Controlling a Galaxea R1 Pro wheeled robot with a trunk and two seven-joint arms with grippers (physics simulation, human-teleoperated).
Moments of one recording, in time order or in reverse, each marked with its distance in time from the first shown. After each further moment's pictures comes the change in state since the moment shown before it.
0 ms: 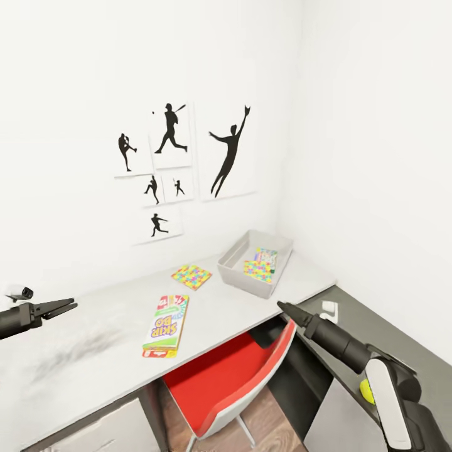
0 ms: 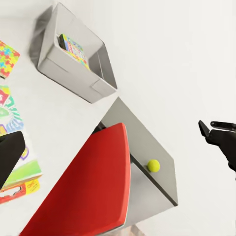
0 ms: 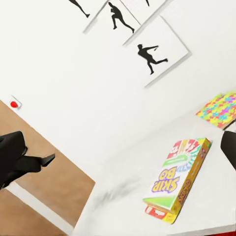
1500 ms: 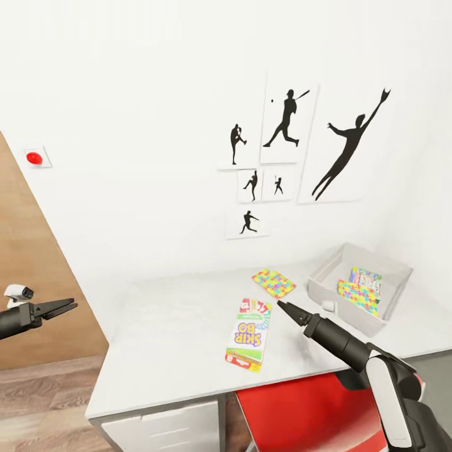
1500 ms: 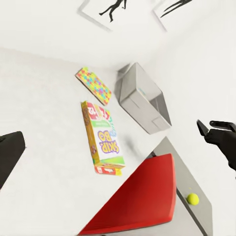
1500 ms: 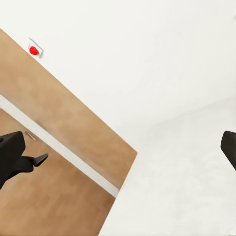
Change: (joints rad) left arm 0.000 0.000 0.000 0.001 0.000 -0.001 0.000; right arm -0.006 -0.011 0.007 0.006 -0.001 -0.001 -0.027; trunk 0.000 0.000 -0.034
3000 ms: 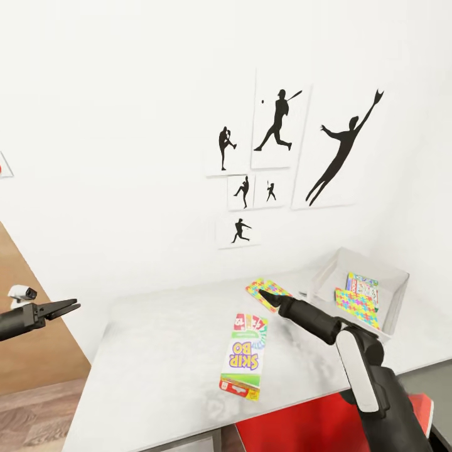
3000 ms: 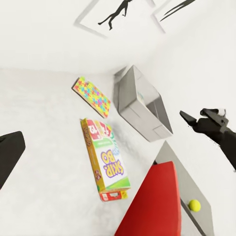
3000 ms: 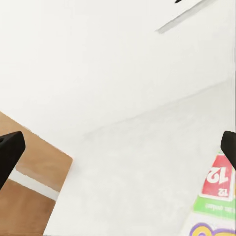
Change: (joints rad) left arm 0.000 -0.015 0.001 0.000 -0.006 0.000 0.000; right arm -0.127 0.020 0.164 0.030 0.019 0.045 -0.418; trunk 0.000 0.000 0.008
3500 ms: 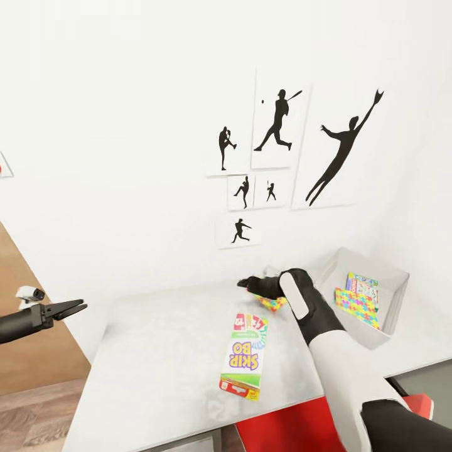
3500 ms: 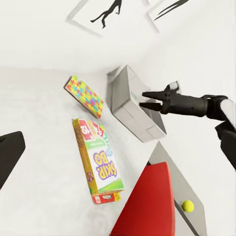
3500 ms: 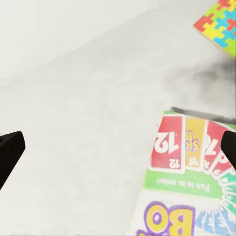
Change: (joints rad) left arm 0.000 -0.033 -0.002 -0.001 0.001 0.001 0.000; right arm -0.500 0.121 0.123 0.678 0.013 0.144 -0.505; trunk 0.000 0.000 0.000
